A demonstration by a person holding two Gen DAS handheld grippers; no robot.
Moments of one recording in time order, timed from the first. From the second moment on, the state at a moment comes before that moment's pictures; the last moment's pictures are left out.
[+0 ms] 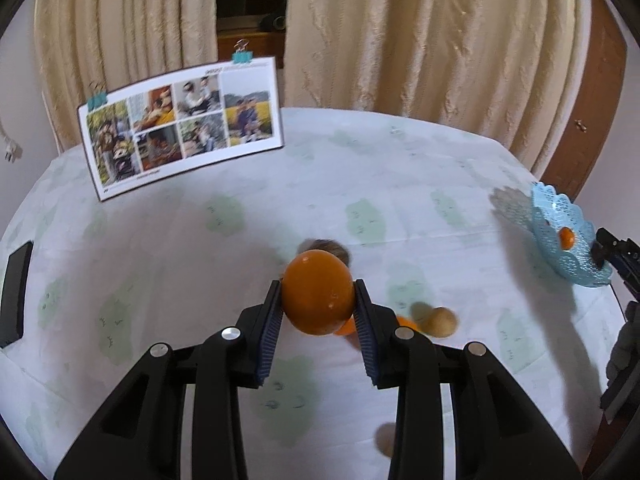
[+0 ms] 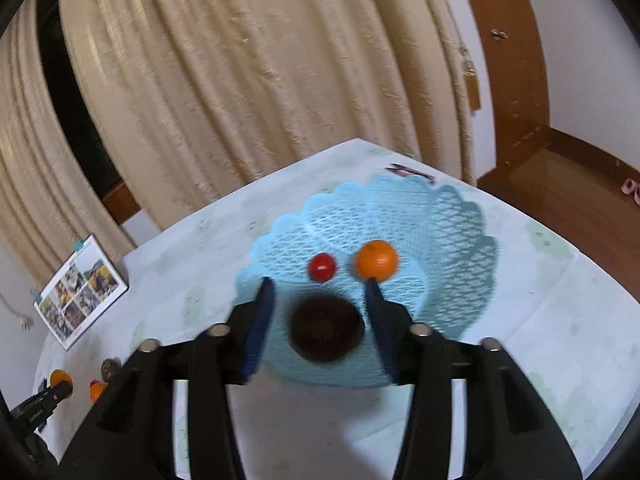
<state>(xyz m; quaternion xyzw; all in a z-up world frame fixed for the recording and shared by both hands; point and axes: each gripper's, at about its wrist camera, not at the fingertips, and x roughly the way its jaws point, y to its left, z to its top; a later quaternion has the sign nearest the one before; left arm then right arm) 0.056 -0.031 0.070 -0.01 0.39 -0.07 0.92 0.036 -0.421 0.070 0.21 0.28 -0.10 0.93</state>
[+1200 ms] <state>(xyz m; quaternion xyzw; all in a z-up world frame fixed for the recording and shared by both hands) 0.066 -0.322 0.086 0.10 0.37 -0.30 0.87 -0.030 -0.471 0.059 0.23 0.16 -0.24 0.93</state>
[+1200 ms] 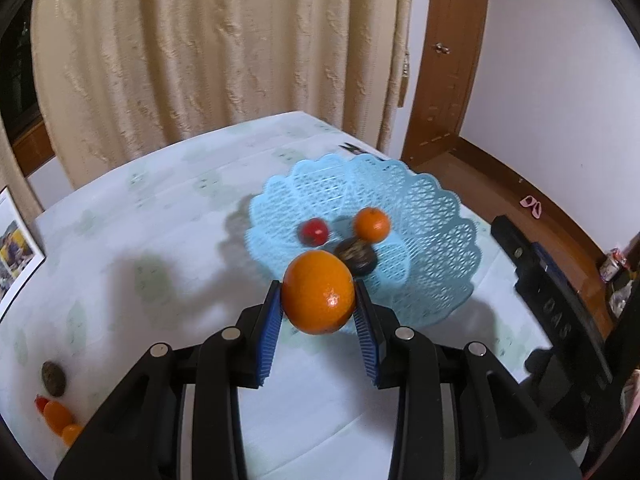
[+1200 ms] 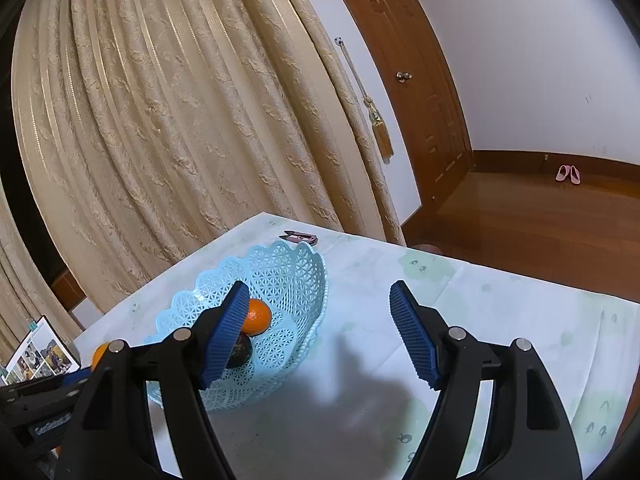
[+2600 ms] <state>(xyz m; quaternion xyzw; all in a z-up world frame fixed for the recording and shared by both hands) 0.082 -0.094 0.112 0.00 0.36 -0.10 0.93 -0.029 -0.452 0.060 0.22 0.19 -0.23 0.93</state>
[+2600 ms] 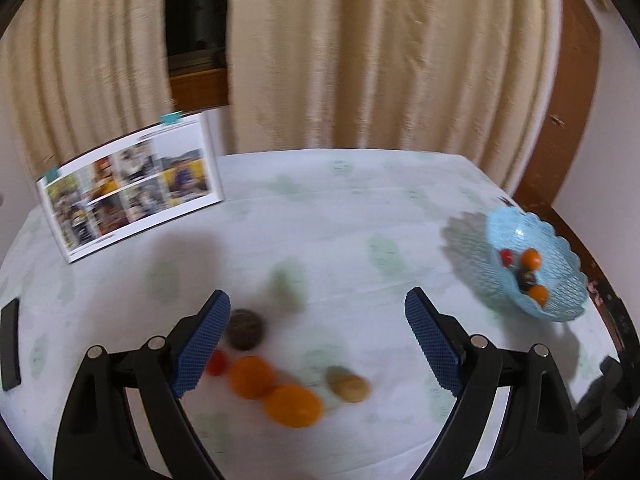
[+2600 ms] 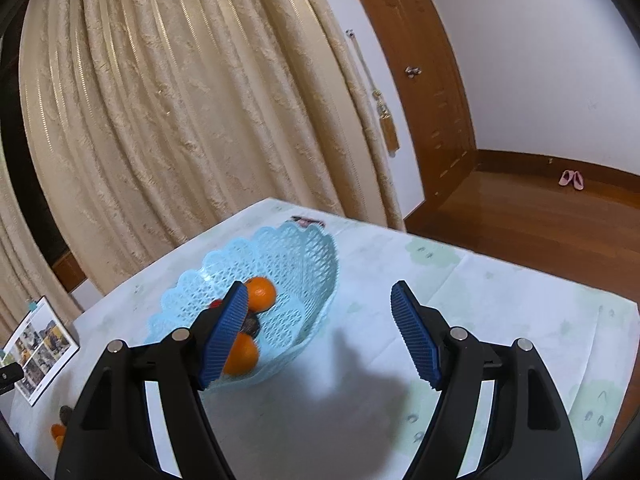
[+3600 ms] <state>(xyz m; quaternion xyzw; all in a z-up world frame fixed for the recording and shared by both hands) 0.084 0.017 0.067 -0.06 0.39 -0.03 0.92 0.028 -0.201 0.057 0.05 0.34 0.21 0.92</state>
